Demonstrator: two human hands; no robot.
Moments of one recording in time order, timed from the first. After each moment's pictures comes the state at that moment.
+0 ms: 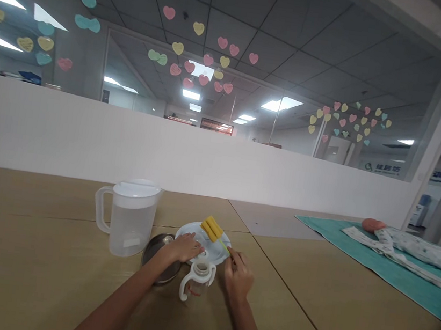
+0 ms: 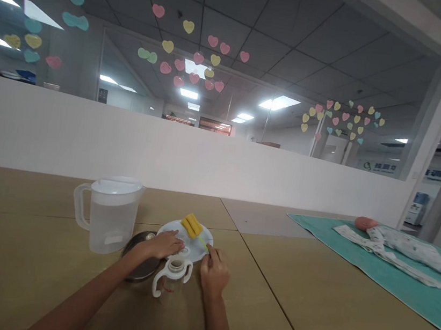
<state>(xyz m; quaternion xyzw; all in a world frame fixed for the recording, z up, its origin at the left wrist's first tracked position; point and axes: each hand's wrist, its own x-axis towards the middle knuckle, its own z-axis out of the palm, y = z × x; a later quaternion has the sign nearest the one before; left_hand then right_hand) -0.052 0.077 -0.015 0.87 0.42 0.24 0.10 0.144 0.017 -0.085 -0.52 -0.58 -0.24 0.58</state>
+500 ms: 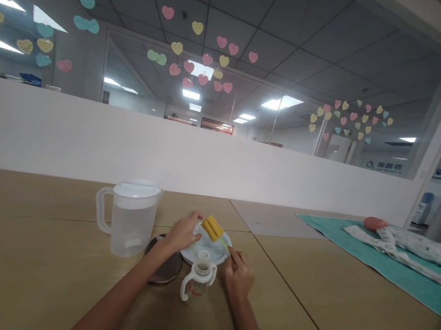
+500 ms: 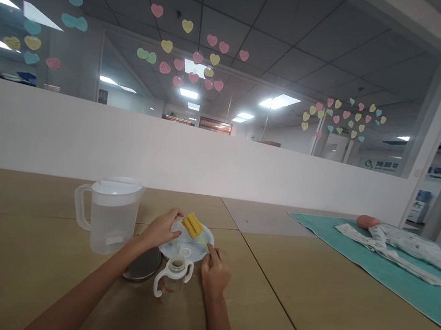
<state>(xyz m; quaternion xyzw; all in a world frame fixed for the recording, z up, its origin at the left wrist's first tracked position) -0.058 0.059 0.034 0.84 0.42 0.33 0.03 0.143 0.020 -0.087 -0.51 -0.57 -0.28 0.57</state>
